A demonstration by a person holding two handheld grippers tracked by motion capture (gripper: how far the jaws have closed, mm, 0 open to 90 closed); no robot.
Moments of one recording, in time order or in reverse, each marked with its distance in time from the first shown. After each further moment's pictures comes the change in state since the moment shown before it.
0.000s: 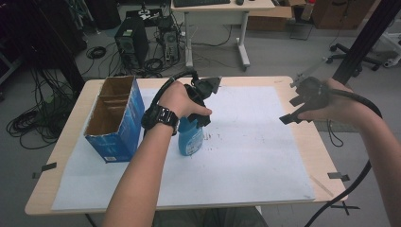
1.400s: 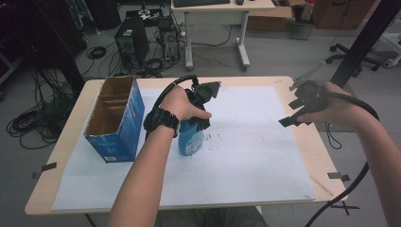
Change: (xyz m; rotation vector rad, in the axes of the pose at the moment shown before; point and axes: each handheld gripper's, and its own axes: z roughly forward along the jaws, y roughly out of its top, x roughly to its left) left arm 0.000 0.001 0.023 0.025 -0.020 0.011; right arm -0.002 -0.006 0.010 0.007 0.016 0.007
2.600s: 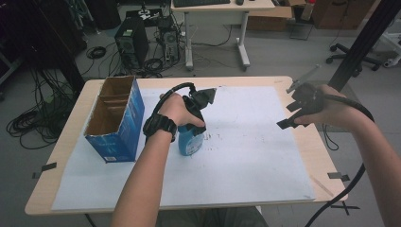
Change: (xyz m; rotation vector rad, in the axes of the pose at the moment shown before) left arm 0.005 -0.004 0.027 0.000 -0.039 -0.014; right arm -0.001 -0.002 0.011 0.012 0.016 0.006
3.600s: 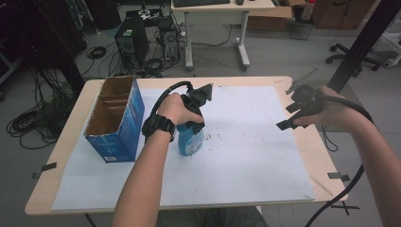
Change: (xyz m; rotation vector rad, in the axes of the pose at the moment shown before) left arm 0.008 0.001 0.000 -0.006 -0.103 -0.048; right arm 0.001 -0.001 0.003 0.005 0.006 0.000
